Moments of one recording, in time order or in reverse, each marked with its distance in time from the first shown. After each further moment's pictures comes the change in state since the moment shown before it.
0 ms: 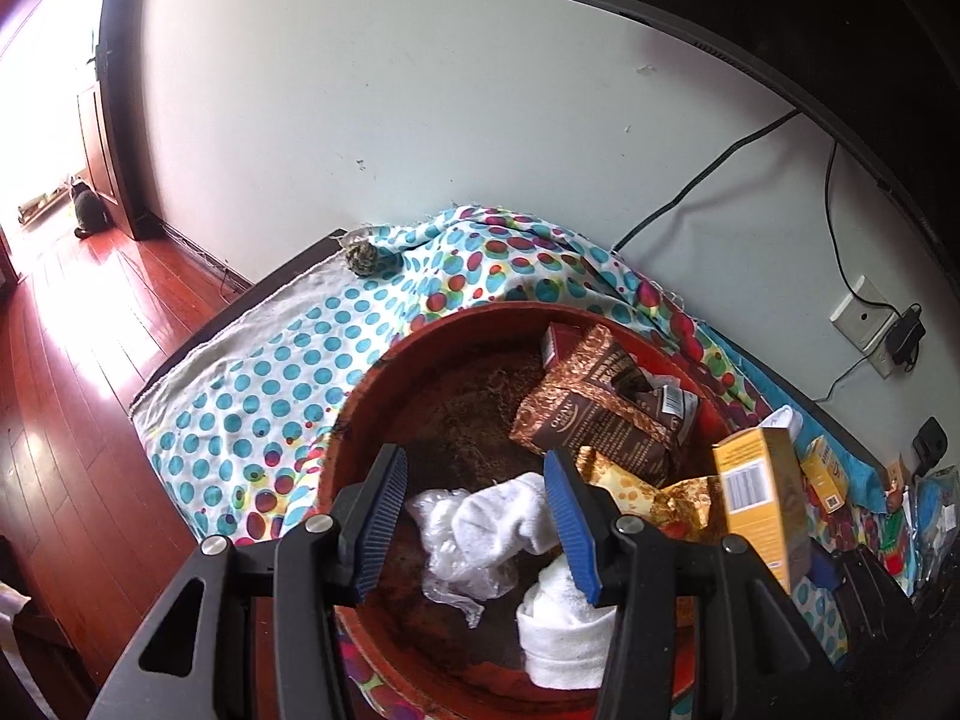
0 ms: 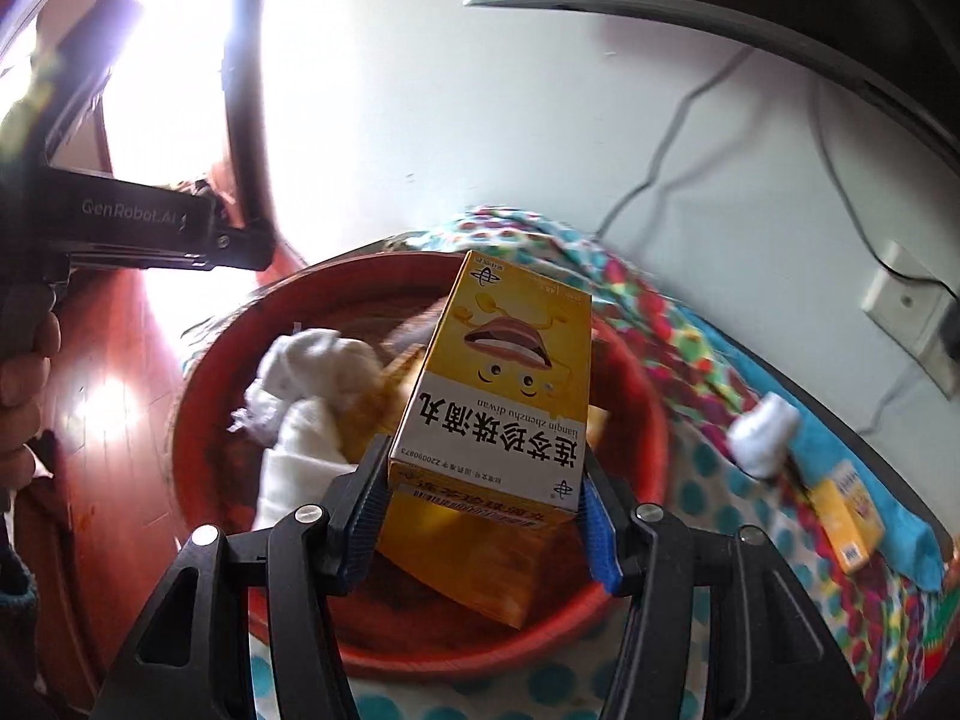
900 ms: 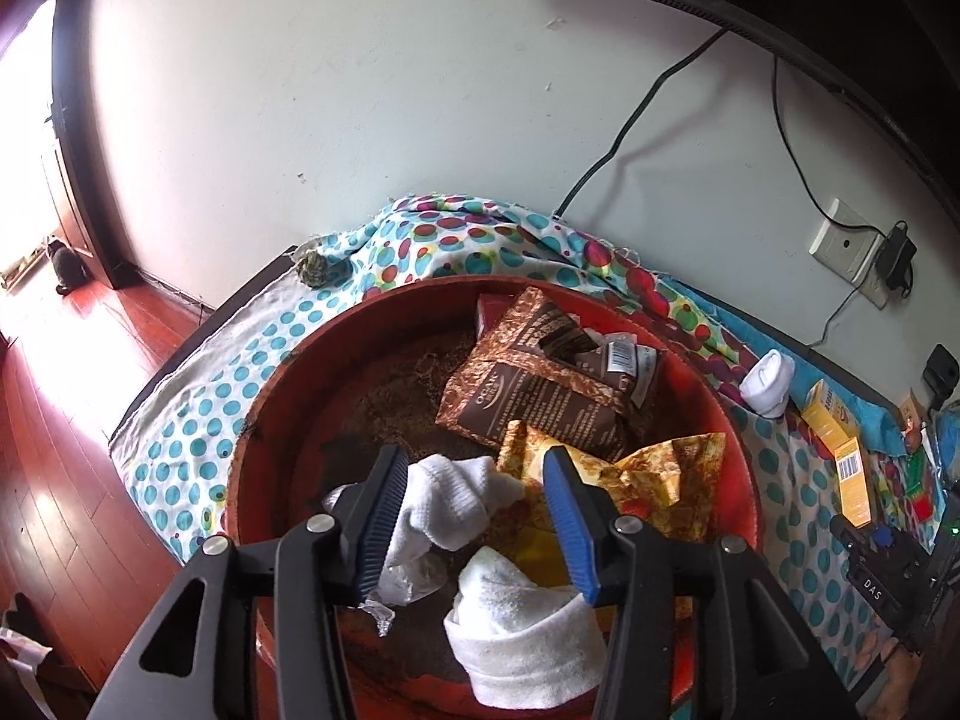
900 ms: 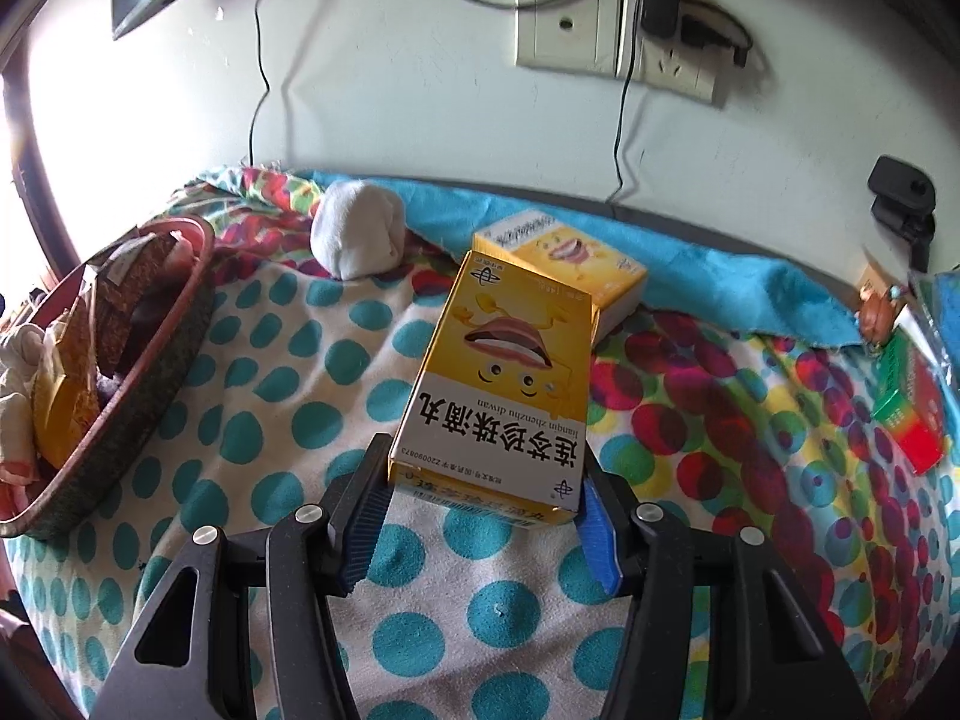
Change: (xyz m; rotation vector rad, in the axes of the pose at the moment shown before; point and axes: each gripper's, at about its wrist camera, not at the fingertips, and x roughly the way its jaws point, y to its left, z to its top) left arm 0.025 -0.056 -0.022 0.145 -0.010 -0.015; right arm -0.026 -0.198 -0.129 0.422 0.092 -0.306
